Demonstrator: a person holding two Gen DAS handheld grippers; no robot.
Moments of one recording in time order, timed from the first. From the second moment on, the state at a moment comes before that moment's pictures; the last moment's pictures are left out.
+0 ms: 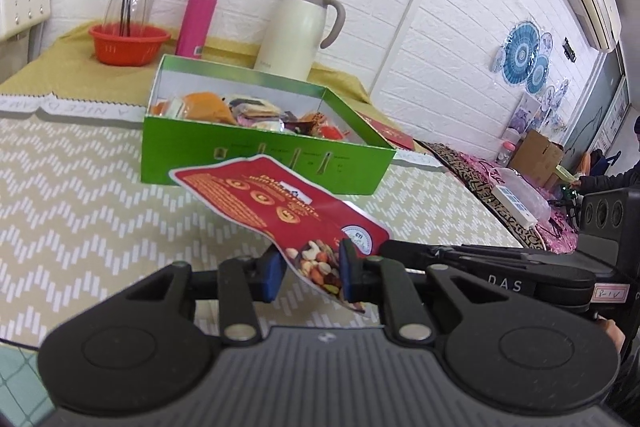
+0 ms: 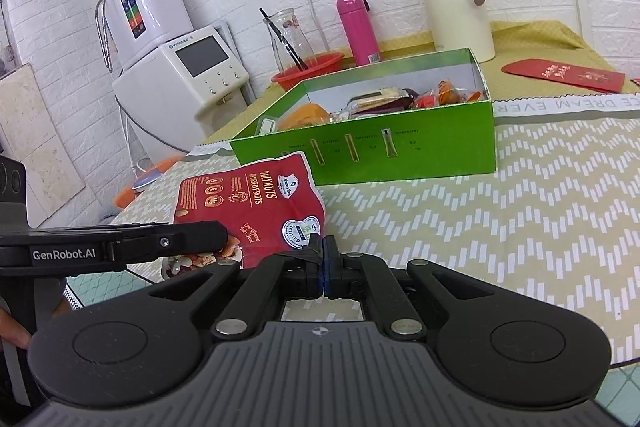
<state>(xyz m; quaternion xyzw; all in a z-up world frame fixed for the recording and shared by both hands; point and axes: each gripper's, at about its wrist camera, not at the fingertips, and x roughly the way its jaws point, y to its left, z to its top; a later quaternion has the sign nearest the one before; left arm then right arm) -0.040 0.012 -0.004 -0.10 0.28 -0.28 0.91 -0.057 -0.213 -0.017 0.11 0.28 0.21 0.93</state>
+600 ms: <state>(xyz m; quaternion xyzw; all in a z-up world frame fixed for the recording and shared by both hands) -0.018 -0.004 0.018 -0.06 0.23 -0.30 0.92 -0.046 -0.214 -0.002 0.09 0.24 0.18 0.95</state>
